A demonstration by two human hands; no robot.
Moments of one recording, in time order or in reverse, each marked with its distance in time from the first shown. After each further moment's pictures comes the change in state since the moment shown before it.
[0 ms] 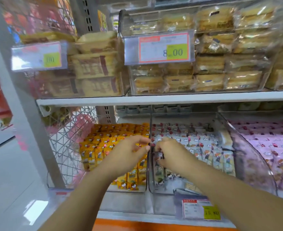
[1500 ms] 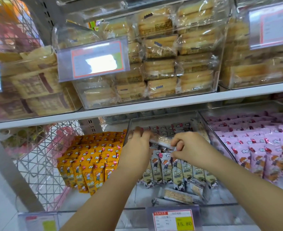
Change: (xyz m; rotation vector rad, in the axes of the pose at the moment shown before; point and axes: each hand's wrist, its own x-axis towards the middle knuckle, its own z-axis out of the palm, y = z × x) left_hand 0.063 0.052 0.076 0.569 0.170 0.050; right_hand -0.036 0.099 -0.044 0.387 0.128 0.187
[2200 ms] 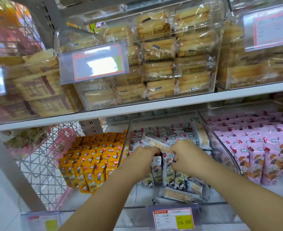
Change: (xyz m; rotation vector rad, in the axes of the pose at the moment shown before) left_hand -0.002 -0.007 0.009 0.027 -0.458 0.108; right_hand -0.003 -0.007 0.019 -0.307 -0.125 0.003
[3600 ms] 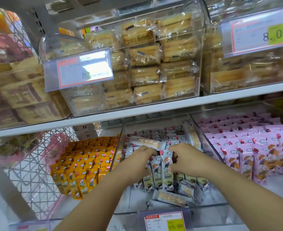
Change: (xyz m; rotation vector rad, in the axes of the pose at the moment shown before) left_hand 0.003 0.006 -0.002 -0.083 0.021 0.080; right_hand -0.015 0.014 -0.020 0.142 -0.096 -0.033
